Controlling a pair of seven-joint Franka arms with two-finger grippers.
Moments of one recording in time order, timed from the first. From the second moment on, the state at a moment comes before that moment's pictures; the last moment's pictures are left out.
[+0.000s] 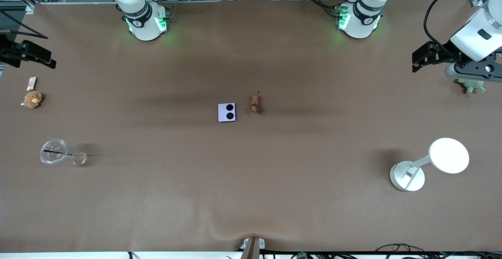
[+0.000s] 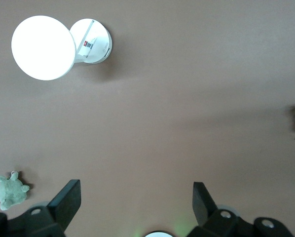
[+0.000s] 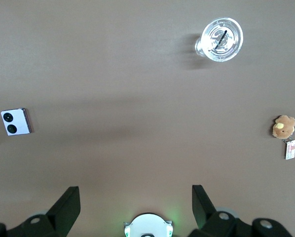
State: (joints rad) left arm -0.06 -0.04 -0.07 -1.60 0.02 1.53 0.03; right arm 0.01 0.01 -0.06 -1.46 0.00 1.33 0.00
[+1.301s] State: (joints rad) left arm -0.06 -0.03 -0.07 -1.60 0.00 1.53 0.01; right arm 0.01 0.01 -0.06 -1.46 0.00 1.31 0.00
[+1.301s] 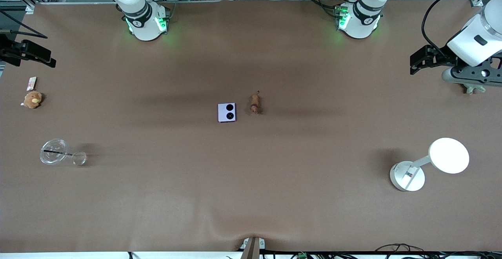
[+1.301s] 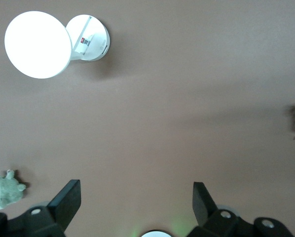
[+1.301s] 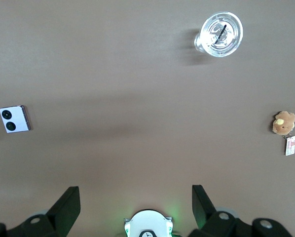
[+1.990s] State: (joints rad) left arm -0.09 0.02 -0.11 -1.58 -0.11 1.53 -0.23; right arm 0.01 0.01 -0.06 -1.46 0.00 1.31 0.00
